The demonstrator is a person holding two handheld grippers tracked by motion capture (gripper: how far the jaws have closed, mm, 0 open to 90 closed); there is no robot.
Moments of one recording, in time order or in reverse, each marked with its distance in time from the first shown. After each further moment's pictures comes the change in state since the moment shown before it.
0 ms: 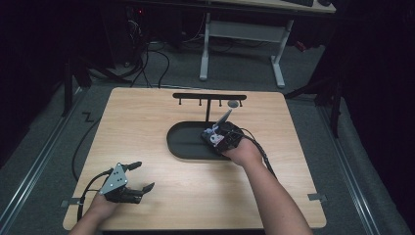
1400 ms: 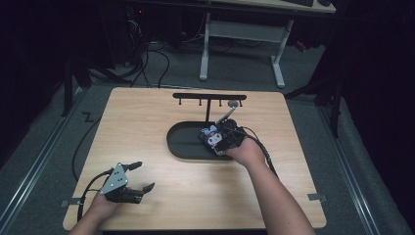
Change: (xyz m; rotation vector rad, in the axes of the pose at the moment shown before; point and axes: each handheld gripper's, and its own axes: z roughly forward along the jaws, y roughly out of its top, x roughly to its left) left arm 0.000 0.000 0.001 0.001 0.001 0.003; right arm 0.002 -0.006 -0.021 -0.100 -0.032 -0.008
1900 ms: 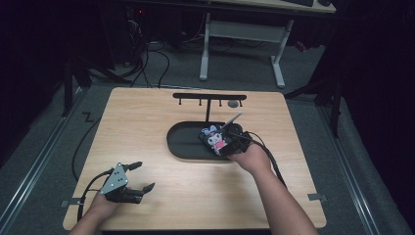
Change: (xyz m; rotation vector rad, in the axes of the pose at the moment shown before) left arm 0.000 0.000 0.000 0.002 0.000 0.000; right arm 0.001 -0.023 -0.012 -0.035 -0.014 -0.005
